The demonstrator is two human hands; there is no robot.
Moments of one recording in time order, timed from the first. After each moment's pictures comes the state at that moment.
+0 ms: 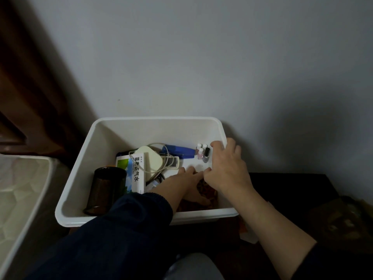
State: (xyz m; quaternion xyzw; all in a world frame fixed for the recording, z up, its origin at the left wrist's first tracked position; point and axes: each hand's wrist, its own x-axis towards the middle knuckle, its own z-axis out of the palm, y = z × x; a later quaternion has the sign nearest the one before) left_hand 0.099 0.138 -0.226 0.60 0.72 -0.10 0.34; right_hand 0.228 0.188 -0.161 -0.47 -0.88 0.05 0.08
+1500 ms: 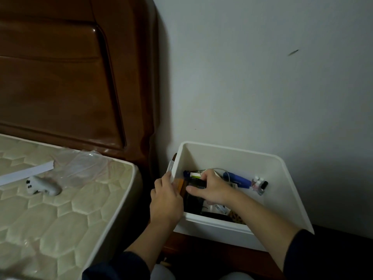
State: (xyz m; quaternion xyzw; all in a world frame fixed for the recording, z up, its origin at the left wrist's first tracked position) left_hand 0.000 -0.090 -0.157 0.20 0.89 0.40 0.11; right_hand 0.071 0.076 -0.146 -0.31 -0.83 0.46 -0.05
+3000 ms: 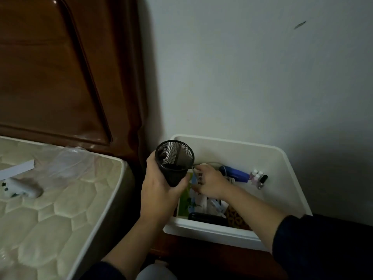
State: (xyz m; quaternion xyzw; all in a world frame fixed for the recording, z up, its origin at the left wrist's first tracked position) left_hand -0.013 -0.072 -0.149 0.31 0.76 0.57 0.00; right_hand 0.054 0.118 -0.182 -0.28 -0.90 0.32 -0.05
